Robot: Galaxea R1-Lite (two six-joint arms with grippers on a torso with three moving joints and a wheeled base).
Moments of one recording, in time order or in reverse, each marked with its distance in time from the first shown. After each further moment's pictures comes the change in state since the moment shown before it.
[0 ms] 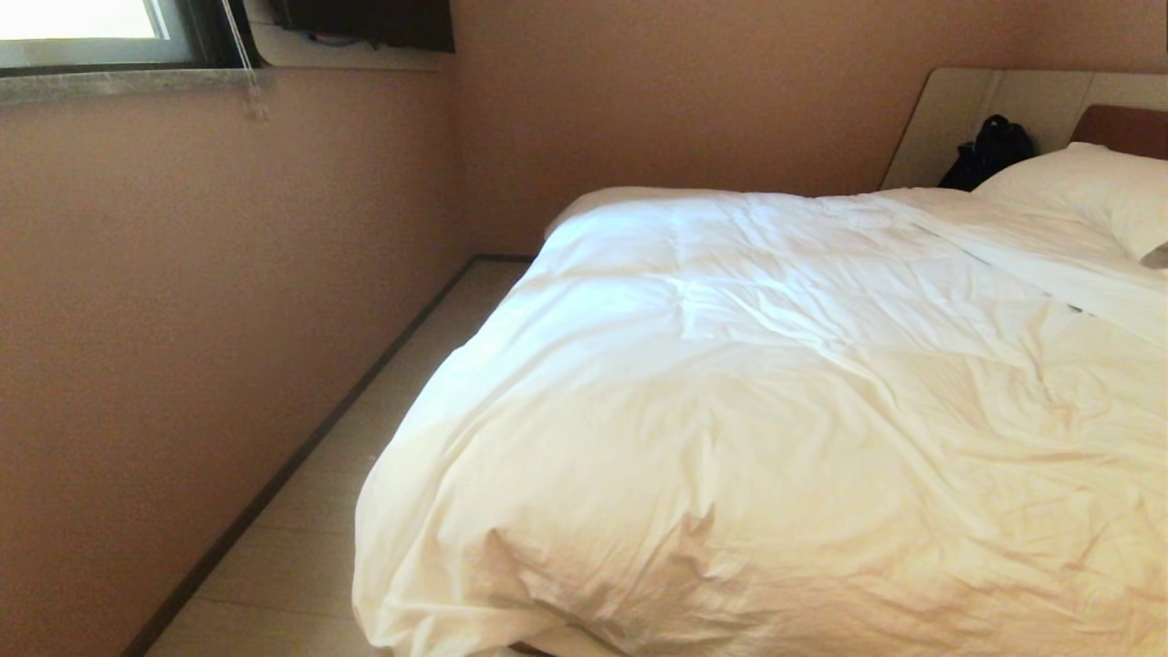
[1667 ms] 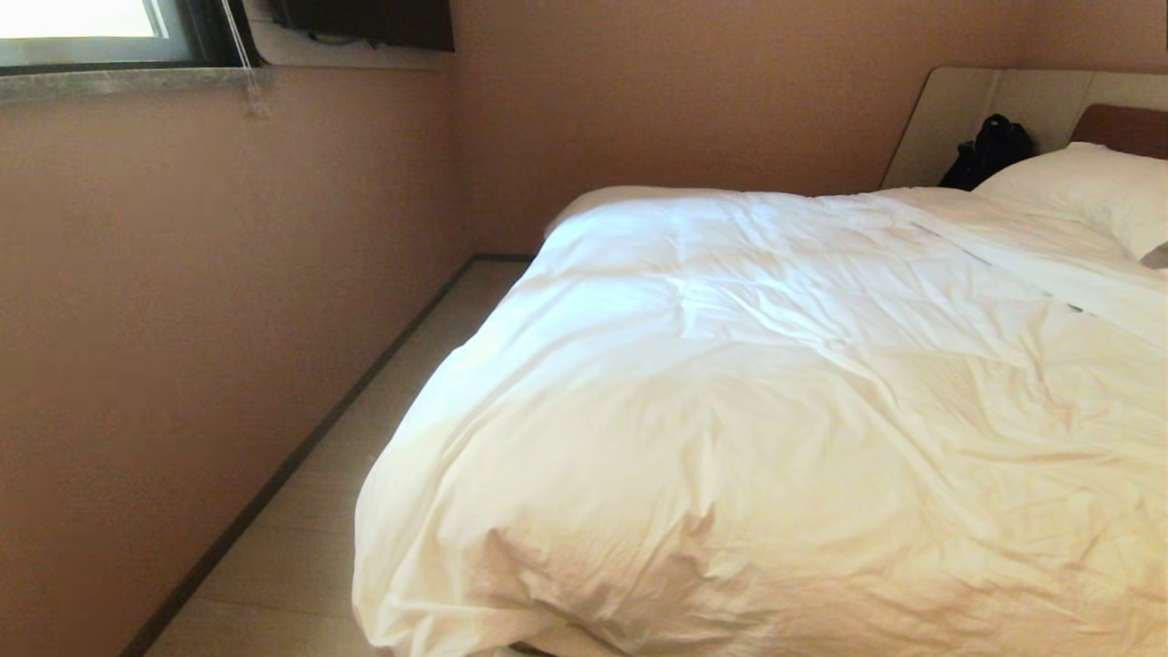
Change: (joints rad) left arm -0.202 0.688 -0.524 0.308 0.374 -0.276; right arm 0.000 0.000 0.000 0.000 0.000 -0.001
